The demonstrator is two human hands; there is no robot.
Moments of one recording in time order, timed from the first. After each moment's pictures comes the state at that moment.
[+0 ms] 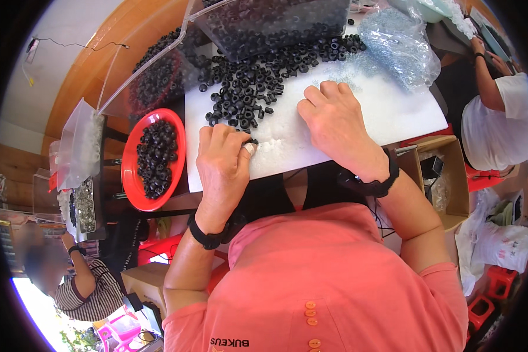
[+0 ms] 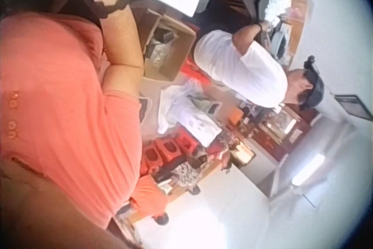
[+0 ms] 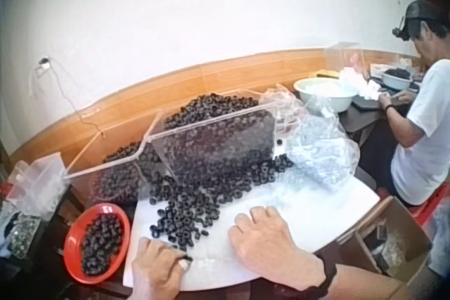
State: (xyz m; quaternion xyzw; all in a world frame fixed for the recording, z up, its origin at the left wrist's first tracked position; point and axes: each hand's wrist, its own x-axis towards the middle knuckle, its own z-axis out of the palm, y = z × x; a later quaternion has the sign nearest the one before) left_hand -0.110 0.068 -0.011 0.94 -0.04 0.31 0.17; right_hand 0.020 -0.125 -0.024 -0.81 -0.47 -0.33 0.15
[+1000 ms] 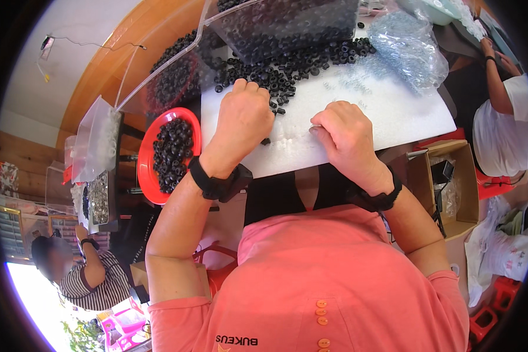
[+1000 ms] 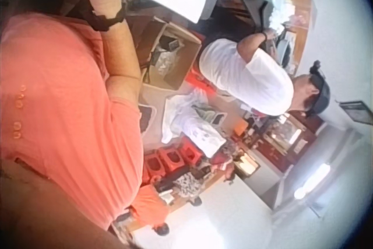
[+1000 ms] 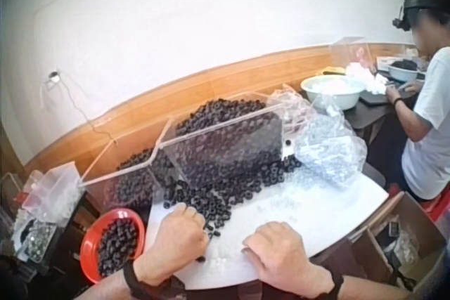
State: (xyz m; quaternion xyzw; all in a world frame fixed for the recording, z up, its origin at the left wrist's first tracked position) left_hand -0.035 0.088 0.008 0.97 -0.12 0.21 -0.01; right_hand 0.003 -0.133 -0.040 -0.75 -0.44 -0.28 0.40
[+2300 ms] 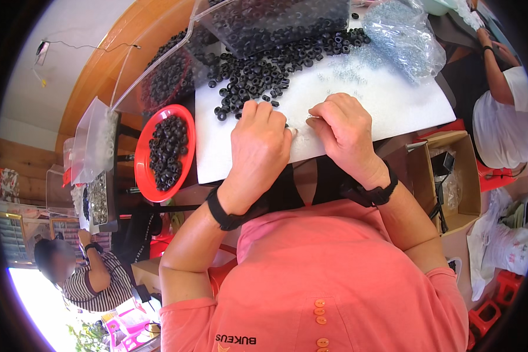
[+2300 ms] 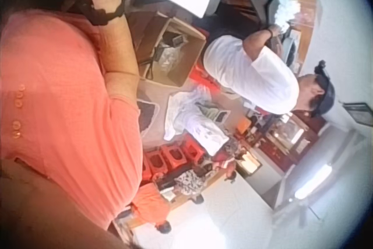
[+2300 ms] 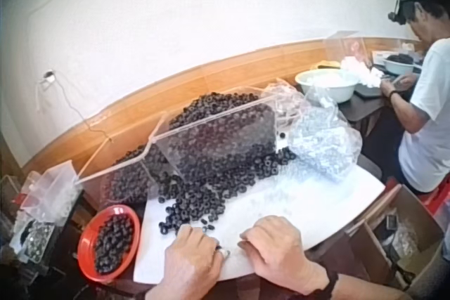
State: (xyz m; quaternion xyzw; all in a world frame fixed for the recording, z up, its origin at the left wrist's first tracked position) left_hand -0.081 0.034 -0.005 0.94 -0.12 0.29 0.10; right_hand 0.001 -0.133 -0.048 -0.73 -0.42 -0.32 0.45
